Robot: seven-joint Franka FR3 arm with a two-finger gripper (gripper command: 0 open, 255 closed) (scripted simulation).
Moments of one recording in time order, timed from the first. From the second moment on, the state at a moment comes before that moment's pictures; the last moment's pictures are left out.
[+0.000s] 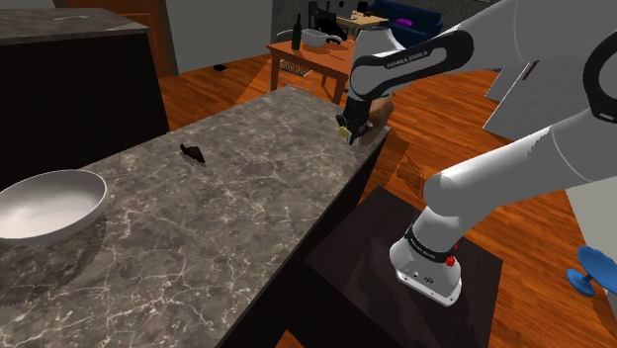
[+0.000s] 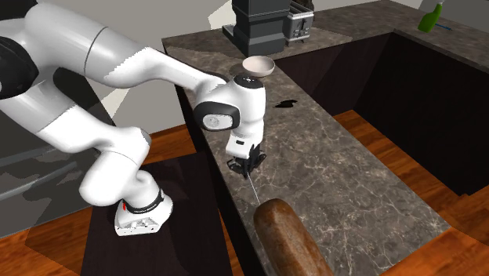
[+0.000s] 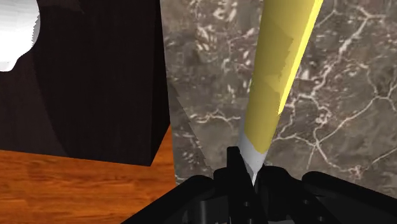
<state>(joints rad) -0.45 -0.48 0.28 -2.64 0.02 2.16 1.22</state>
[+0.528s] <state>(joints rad) -0.46 -0.41 0.30 -2.71 0.01 2.30 1.24</state>
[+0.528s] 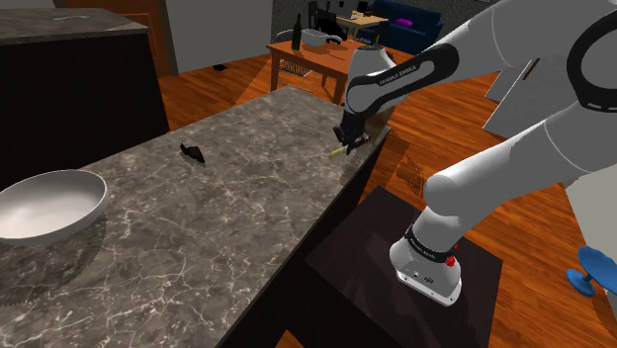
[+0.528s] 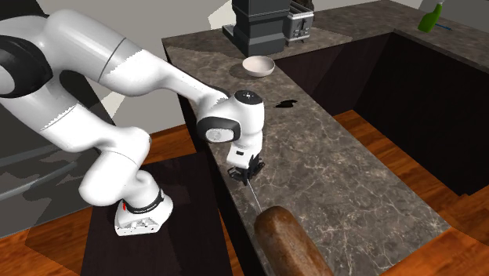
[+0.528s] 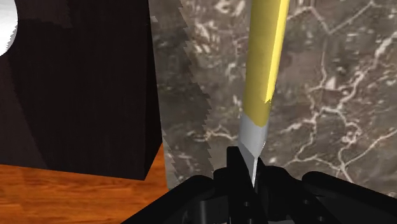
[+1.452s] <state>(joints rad) -0.47 -0.39 0.30 -2.71 0.00 2.32 1.25</state>
